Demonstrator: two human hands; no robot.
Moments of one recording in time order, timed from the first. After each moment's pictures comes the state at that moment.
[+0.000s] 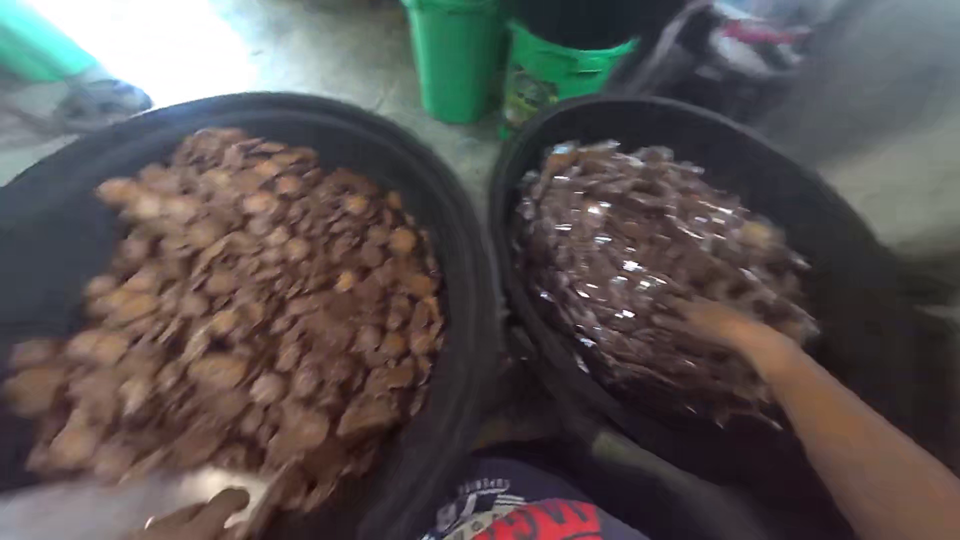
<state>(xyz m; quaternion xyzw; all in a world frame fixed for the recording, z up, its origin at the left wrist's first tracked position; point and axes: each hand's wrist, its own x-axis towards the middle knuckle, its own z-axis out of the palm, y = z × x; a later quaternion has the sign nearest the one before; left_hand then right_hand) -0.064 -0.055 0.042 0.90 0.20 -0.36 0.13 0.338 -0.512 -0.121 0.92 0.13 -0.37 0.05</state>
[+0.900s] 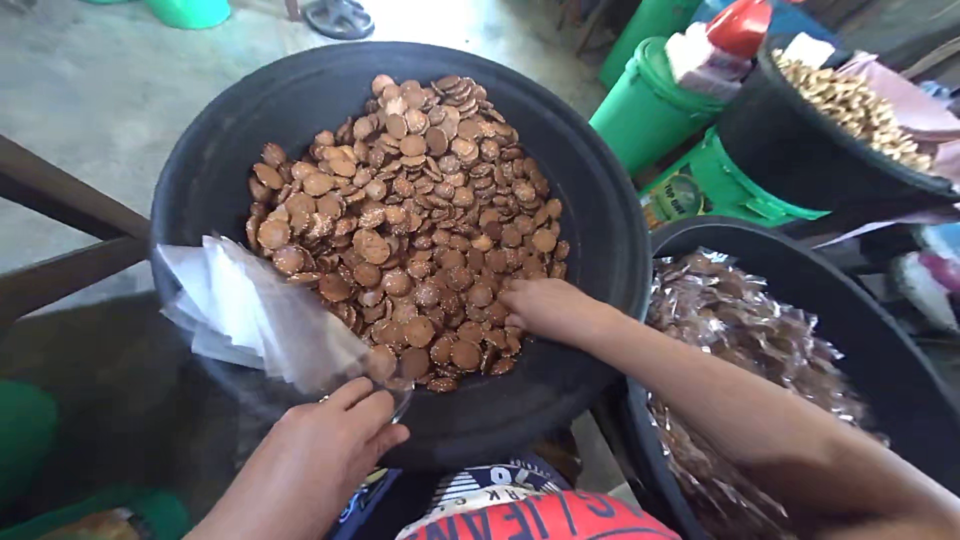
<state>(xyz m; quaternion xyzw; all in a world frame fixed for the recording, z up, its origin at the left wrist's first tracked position) -0.138 -0.120 -0.006 0.95 0.21 0.16 0.18 0.168 -0.145 -0.021 0.67 0.65 -0.28 0.21</state>
